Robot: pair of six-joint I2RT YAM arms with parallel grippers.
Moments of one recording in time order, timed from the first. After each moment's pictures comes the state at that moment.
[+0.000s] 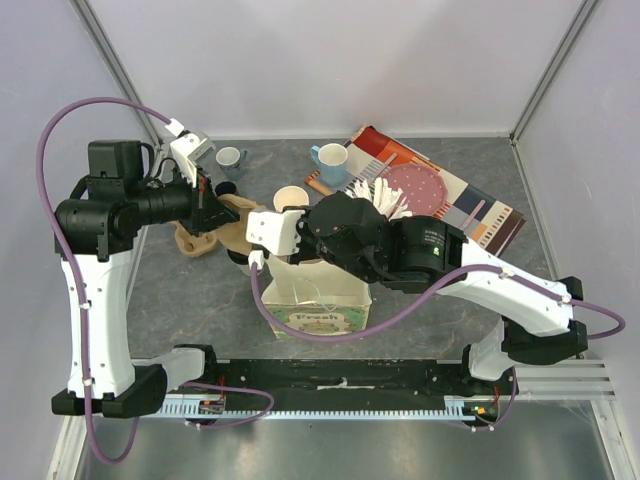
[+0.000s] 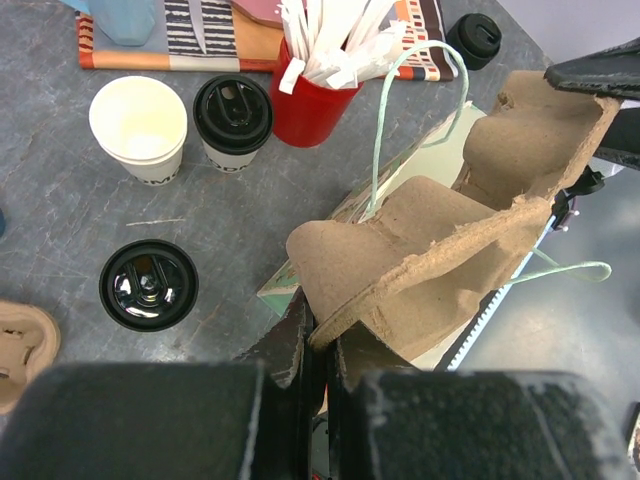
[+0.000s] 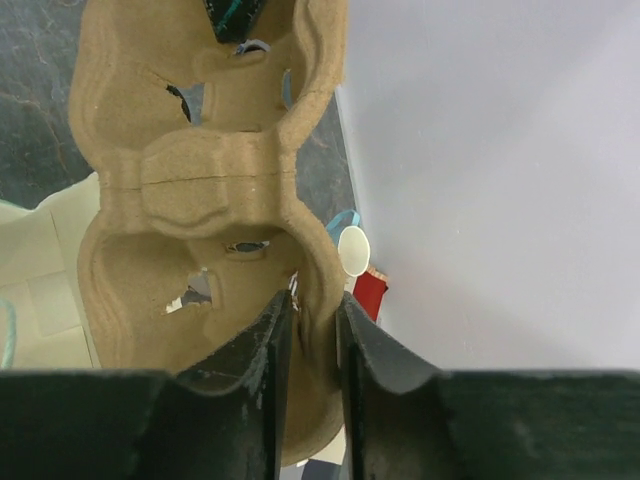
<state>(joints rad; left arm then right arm) -0.05 1.19 1.83 -1.36 0.80 0.27 1.34 1.58 2.08 -0.94 0.49 -0.66</state>
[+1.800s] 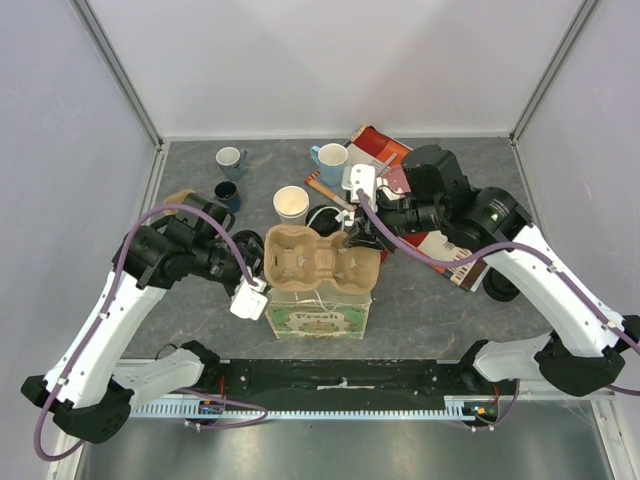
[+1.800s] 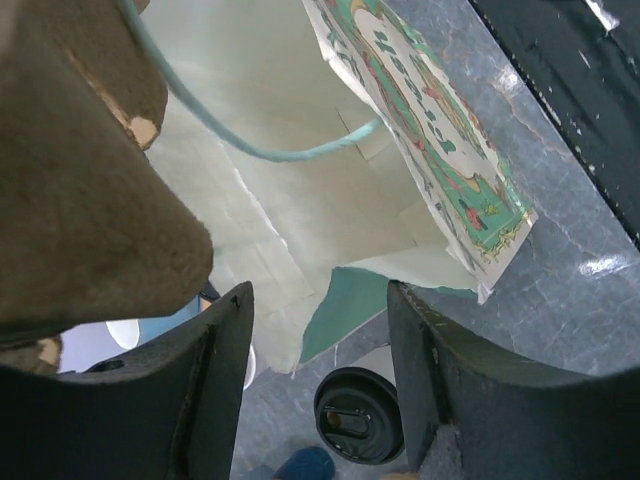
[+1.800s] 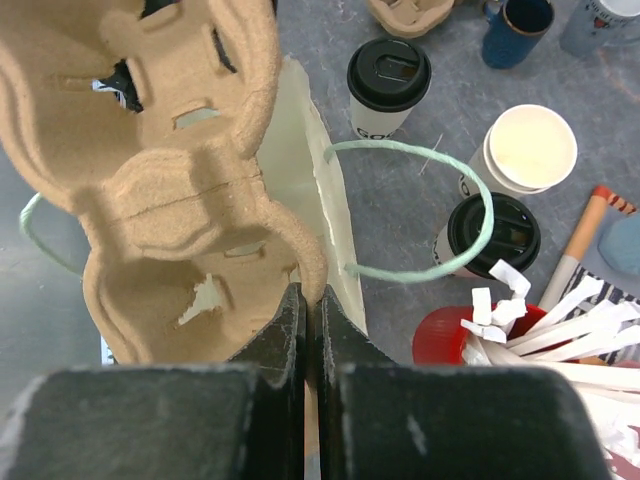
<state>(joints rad) -0.54 1.02 1.37 -1.36 0.73 1.62 0.79 1.30 1.69 -0.95 -0.54 -0.35</state>
